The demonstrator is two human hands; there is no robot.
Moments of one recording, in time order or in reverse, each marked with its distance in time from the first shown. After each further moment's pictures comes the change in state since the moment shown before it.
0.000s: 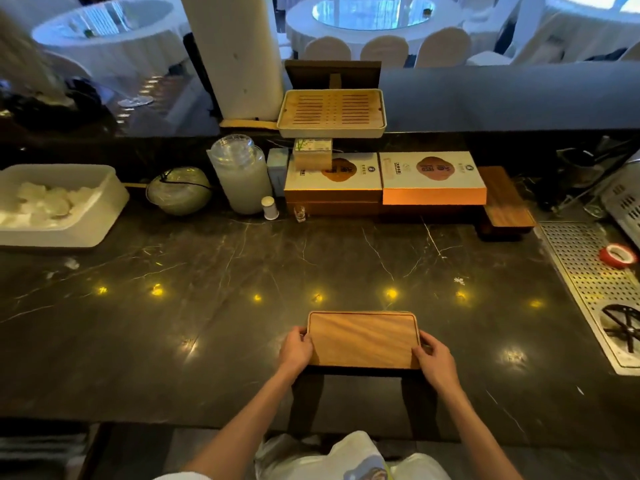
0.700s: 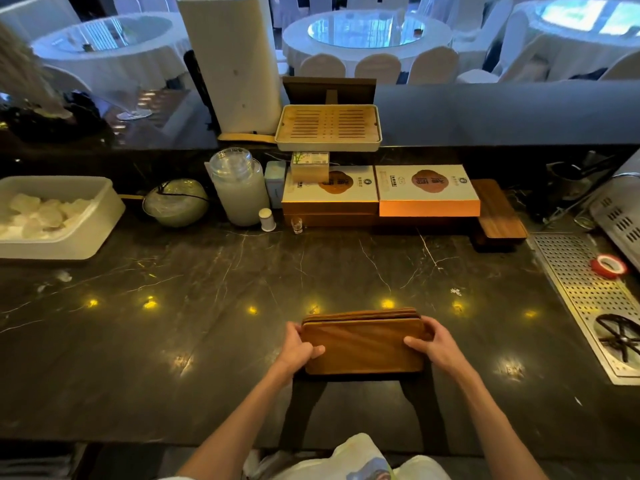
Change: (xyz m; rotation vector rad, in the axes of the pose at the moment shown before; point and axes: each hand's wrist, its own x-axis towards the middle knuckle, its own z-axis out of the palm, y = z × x) left_hand 0.014 0.013 -0.015 -0.251 -0.170 0.011; right_hand 0.022 -0.050 -0.032 0.109 -0.208 -0.017
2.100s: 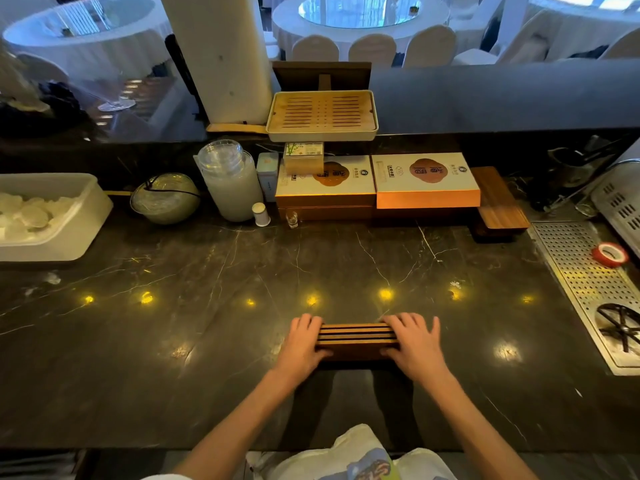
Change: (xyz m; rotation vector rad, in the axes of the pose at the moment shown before) left_hand 0.001 -0.001 0.007 0.869 0.085 0.638; right_hand -0.009 -0.011 0.045 -1.070 0.111 -0.378
